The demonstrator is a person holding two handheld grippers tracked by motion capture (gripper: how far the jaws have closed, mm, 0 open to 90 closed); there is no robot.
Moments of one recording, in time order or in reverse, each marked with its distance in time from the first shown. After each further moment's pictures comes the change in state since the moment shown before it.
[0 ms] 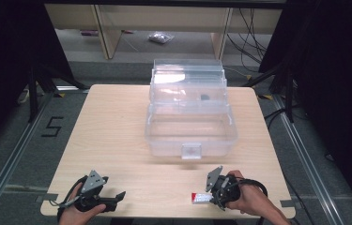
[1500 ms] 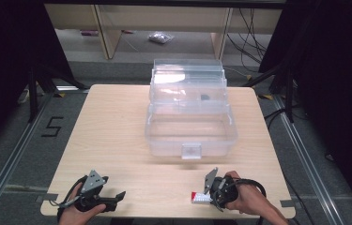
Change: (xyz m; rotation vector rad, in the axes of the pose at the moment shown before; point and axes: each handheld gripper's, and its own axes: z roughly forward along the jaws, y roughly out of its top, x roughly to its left) left arm -0.001 0.000 0.000 -0.003 0.005 -0.006; right arm -0.003 0.003 0.008 0.064 0.006 -0.070
